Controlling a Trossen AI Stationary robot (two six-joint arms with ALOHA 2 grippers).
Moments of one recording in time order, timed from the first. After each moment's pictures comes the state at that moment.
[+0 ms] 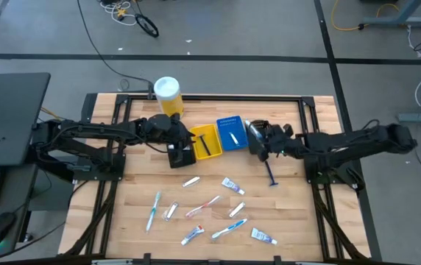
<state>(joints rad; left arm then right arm) 0.20 1.23 0.71 0.02 -0.03 0.17 -0.02 1.03 0.59 -0.44 0.56 0.60</state>
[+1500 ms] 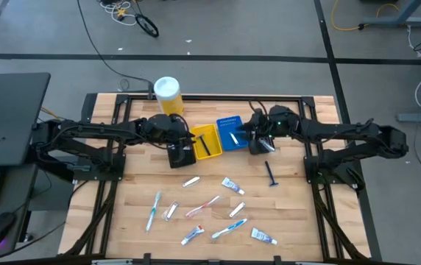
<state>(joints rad) 0.20 1.23 0.71 0.02 -0.02 -0.06 -0.30 1.17 0.68 0.08 -0.17 0.09</state>
